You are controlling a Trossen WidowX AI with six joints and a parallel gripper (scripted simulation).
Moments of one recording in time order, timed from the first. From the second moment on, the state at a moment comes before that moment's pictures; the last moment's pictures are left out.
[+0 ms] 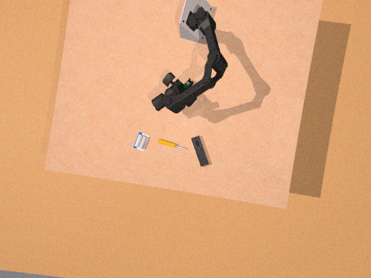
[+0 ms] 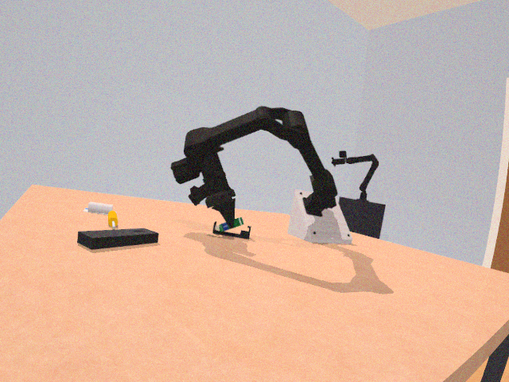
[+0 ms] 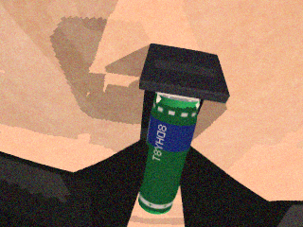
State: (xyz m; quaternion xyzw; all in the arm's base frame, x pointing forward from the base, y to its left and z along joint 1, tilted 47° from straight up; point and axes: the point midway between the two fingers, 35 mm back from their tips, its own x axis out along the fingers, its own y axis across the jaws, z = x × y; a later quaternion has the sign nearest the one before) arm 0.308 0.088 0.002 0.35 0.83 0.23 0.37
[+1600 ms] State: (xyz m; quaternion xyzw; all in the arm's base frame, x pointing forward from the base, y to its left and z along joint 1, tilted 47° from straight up) arm 0.303 0.093 -0.001 0.36 0.79 0.18 0.46
